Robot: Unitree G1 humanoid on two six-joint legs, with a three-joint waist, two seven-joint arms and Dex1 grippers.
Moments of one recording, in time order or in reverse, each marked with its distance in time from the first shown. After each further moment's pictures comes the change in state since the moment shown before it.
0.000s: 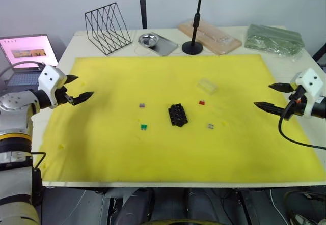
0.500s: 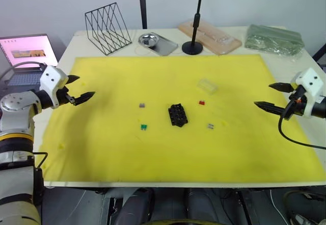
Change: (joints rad) left arm -0.007 -0.010 -0.003 0.019 0.001 -0.020 -0.003; right arm -0.001 0.000 0.000 0.002 0.000 0.000 -0.009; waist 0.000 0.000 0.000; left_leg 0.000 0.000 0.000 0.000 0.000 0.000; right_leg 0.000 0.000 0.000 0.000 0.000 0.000
